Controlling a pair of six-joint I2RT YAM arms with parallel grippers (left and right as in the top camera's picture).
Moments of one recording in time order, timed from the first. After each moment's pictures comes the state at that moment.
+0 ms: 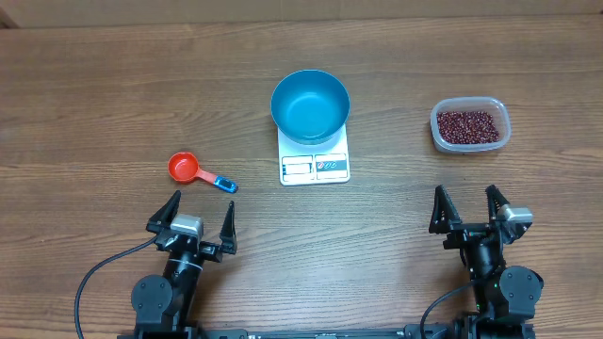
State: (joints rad) left arm -0.02 0.01 0.01 -0.03 0.20 0.00; right arm -0.10 0.01 0.02 -0.02 -0.18 0.23
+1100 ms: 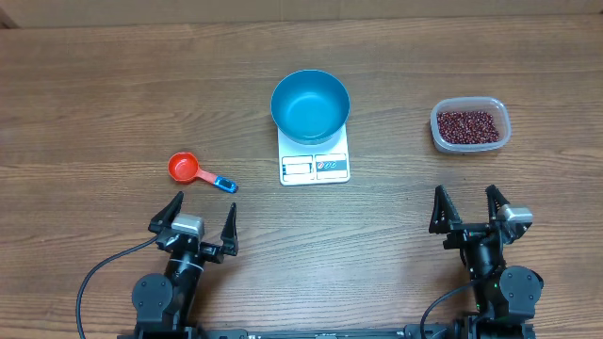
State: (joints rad) left arm -0.02 0.01 0.01 -0.06 0.21 -0.02; right arm -0.10 0.01 0.02 -0.02 -0.18 0.23
